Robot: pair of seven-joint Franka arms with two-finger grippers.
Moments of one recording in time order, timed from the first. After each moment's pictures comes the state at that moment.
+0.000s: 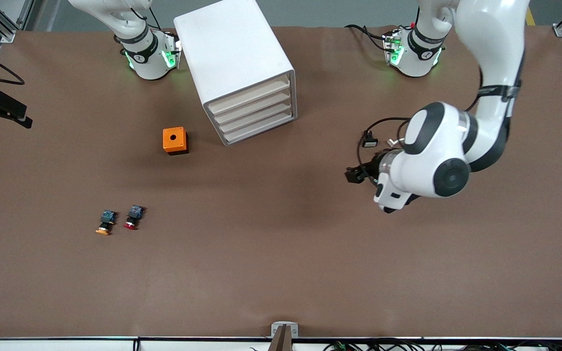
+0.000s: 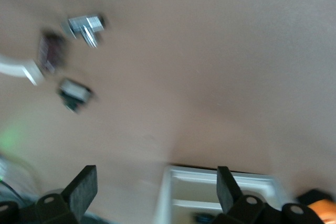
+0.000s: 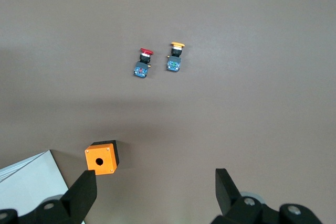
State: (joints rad) left arm -0.32 0.56 -0.11 -1.43 -0.39 1.63 -0.98; right arm -0.01 -0.07 -0.09 -1.65 0.01 1.57 -0.12
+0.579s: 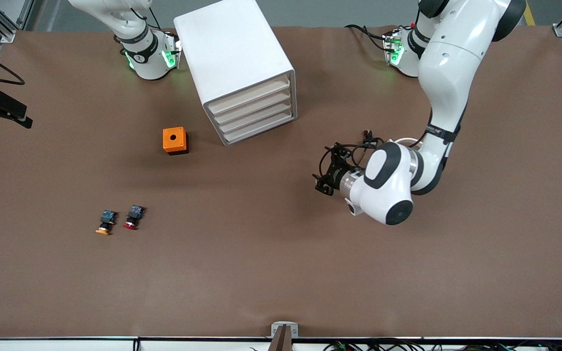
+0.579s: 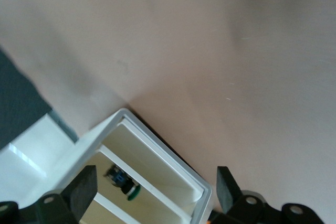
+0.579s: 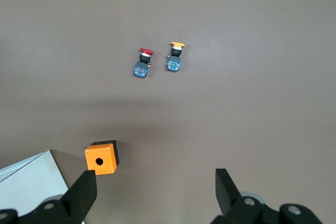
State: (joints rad) left arm -0.34 0.79 -0.17 -1.37 -0.60 1.63 -1.64; right arm -0.01 -0.07 -0.09 -1.65 0.01 1.57 -0.12
